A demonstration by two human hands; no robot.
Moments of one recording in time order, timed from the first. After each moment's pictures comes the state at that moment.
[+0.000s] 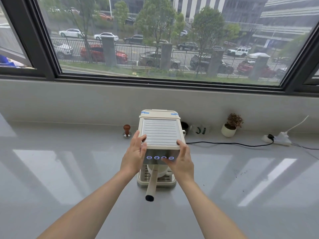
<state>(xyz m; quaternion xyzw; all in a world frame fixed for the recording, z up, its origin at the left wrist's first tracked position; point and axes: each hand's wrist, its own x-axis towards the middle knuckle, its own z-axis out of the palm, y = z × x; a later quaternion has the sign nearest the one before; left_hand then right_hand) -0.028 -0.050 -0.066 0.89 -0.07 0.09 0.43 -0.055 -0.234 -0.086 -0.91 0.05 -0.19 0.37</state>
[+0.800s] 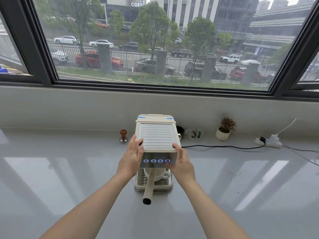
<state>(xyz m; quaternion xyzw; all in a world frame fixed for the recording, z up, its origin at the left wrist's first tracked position) -0.028 -0.047 -0.064 0.91 -0.07 0.08 0.40 -0.061 -0.250 -0.079 -0.94 0.03 -0.13 0.31</state>
